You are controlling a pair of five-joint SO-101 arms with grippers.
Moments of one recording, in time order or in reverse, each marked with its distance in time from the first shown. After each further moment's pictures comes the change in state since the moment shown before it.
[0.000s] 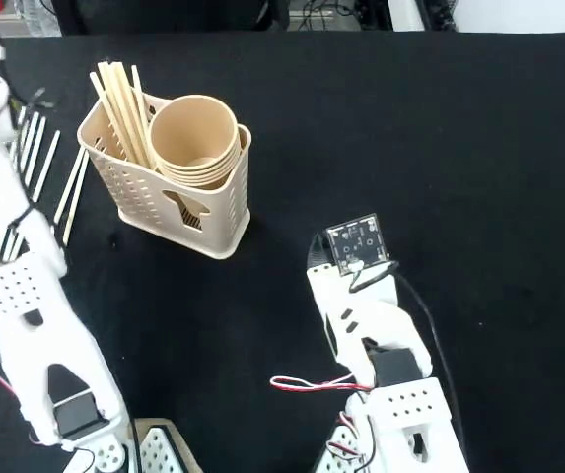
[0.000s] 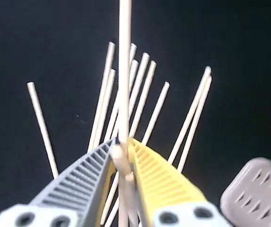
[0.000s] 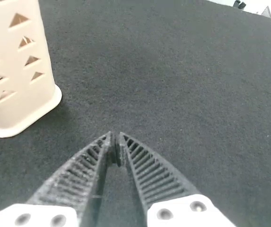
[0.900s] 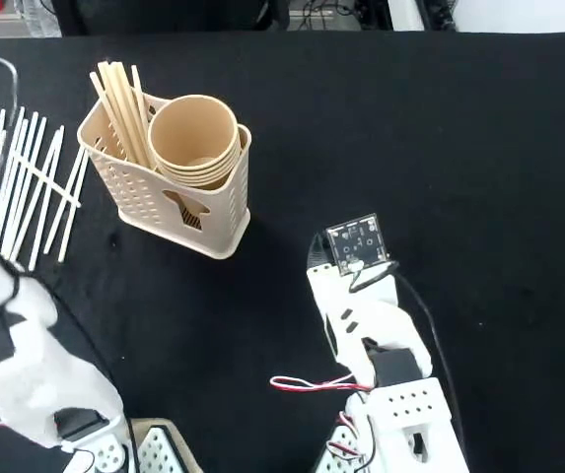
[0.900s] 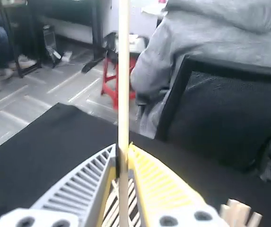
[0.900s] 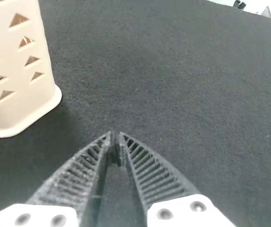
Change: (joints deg) left arm -0.9 -41.1 2.4 0.1 13.8; right arm 0.0 0.0 0.0 0.0 0.0
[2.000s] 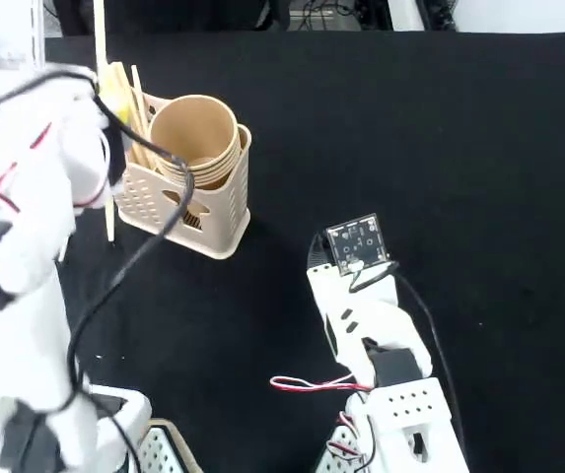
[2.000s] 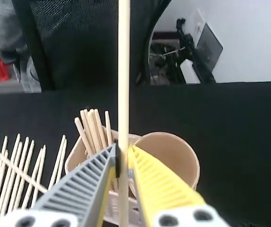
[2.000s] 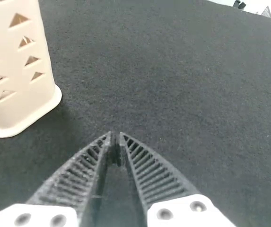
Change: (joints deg) left arm 32.7 -37.2 60.6 -12.3 -0.6; right arm 0.0 0.0 0.0 0.0 0.0
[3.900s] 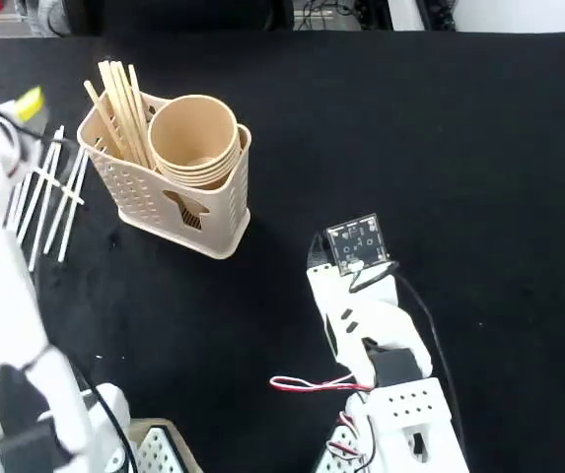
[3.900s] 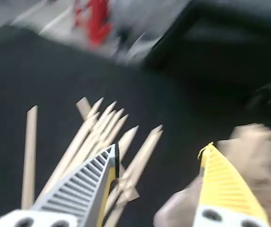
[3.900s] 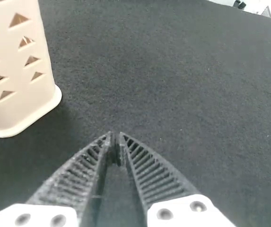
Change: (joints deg) left arm -29.0 -1.4 38.9 -30.9 2.7; right arm 0.0 0.0 0.0 0.0 0.0
